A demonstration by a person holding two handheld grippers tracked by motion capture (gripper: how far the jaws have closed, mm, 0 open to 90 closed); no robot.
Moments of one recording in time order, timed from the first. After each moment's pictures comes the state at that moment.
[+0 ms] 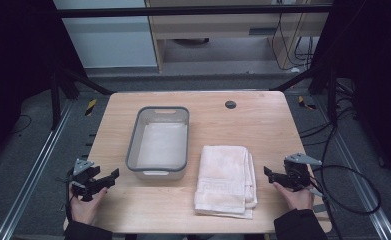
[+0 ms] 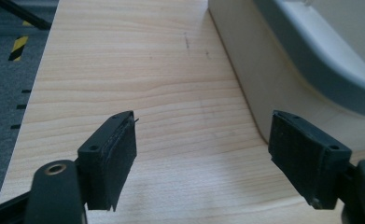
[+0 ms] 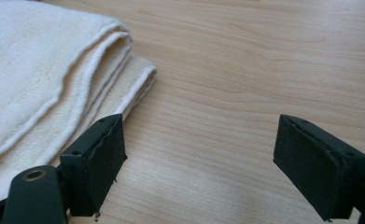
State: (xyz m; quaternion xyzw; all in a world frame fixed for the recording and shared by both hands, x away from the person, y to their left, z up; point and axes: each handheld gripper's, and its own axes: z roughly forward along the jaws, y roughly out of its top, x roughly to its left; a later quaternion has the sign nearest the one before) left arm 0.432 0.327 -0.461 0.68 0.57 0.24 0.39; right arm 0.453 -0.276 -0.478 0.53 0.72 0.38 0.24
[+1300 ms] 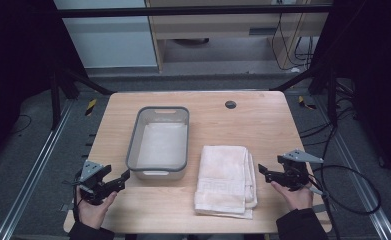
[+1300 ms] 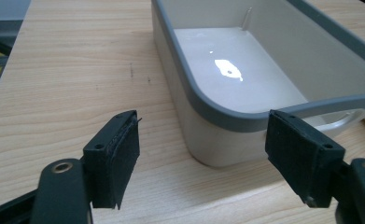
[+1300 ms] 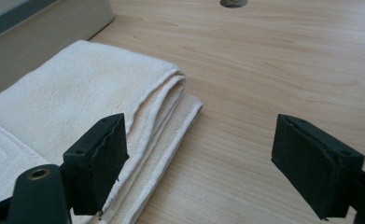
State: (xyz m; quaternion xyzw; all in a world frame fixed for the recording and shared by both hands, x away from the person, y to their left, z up) left arm 0.414 0.288 -0.436 0.69 0.53 0.25 0.43; right arm 0.445 -0.260 -0.447 0.49 0.72 0.43 0.22
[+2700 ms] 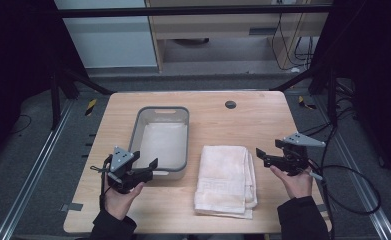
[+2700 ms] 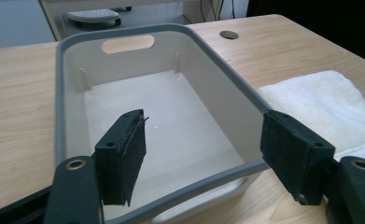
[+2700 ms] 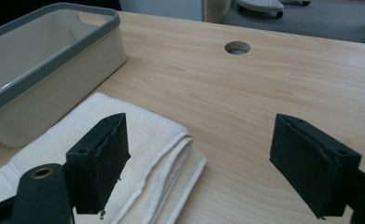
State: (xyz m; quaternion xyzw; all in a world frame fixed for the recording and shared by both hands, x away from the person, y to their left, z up) left arm 0.425 0.204 -0.396 0.72 0.46 0.25 0.46; right arm 0.467 -0.250 -0.404 0.47 0.72 0.45 0.23
